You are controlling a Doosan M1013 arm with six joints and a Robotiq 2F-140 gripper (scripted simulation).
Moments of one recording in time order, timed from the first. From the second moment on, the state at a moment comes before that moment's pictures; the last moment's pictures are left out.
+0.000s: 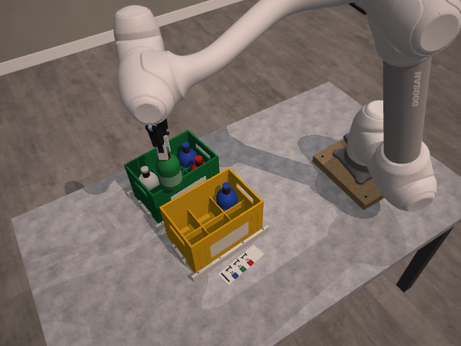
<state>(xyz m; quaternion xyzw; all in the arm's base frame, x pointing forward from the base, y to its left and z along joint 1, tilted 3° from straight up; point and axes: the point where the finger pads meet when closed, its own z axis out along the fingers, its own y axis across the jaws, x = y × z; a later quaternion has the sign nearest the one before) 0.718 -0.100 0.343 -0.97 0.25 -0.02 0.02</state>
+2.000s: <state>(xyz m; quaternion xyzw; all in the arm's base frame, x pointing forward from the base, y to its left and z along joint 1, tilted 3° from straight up) 0.645 -0.021 0.342 -0.97 0.25 -0.02 0.02</state>
